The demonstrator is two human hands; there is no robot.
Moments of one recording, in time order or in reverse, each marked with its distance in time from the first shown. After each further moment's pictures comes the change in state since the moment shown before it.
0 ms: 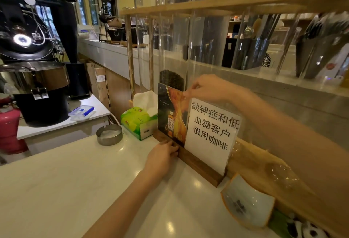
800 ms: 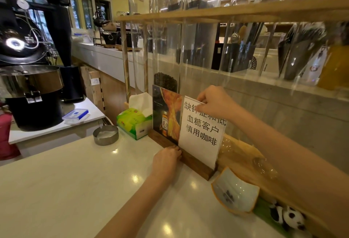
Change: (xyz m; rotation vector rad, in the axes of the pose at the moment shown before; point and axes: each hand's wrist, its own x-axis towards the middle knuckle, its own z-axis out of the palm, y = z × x) left_hand -0.010 0.032 0.017 0.059 0.058 -0.006; right_hand -0.046 0.015 0.017 0.093 0.194 0.072
